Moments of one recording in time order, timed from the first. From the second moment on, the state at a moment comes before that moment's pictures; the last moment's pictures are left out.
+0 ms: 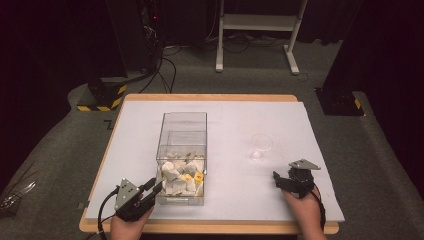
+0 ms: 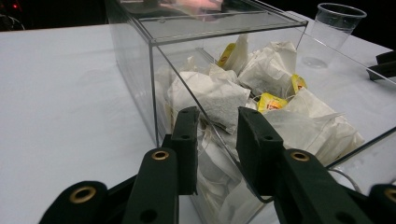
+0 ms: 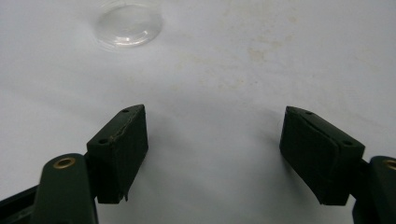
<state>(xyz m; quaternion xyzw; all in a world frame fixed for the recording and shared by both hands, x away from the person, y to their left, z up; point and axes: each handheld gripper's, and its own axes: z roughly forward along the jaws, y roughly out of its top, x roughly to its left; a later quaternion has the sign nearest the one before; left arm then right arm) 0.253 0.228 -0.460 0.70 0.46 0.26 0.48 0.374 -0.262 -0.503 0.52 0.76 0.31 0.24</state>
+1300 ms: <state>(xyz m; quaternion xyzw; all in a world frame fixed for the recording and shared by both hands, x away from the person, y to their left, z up) 0.256 0.257 -0.450 0.67 0.46 0.31 0.49 0.374 -0.262 -0.503 0.52 0.76 0.31 0.24</state>
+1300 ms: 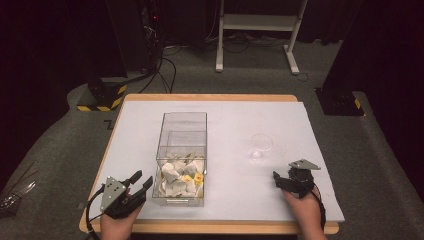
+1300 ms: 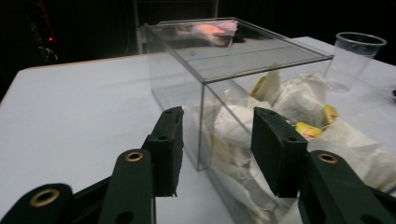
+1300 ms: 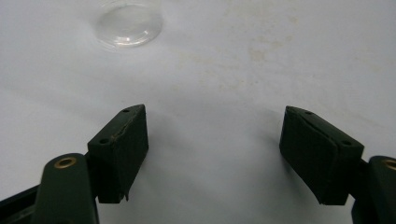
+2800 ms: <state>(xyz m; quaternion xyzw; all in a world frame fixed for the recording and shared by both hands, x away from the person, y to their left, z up) 0.324 0.288 -0.506 0.74 0.52 0.26 0.33 0.357 -0.235 -0.487 0.47 0.77 0.35 0.24</state>
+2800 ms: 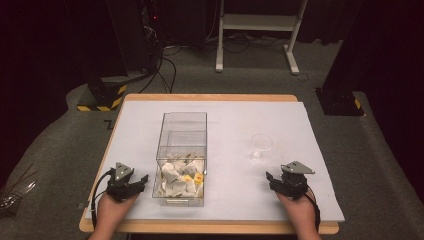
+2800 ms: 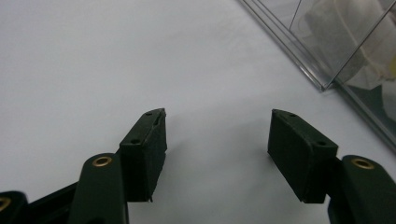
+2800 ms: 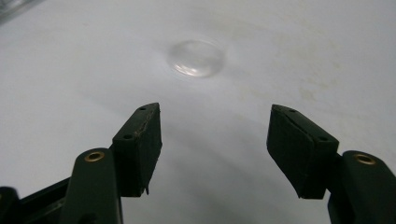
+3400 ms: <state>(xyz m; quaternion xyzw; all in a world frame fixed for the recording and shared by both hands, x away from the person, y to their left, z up) 0.326 0.291 -0.508 0.74 0.53 0.25 0.33 0.345 -0.198 -0.456 0.42 0.77 0.42 0.24</state>
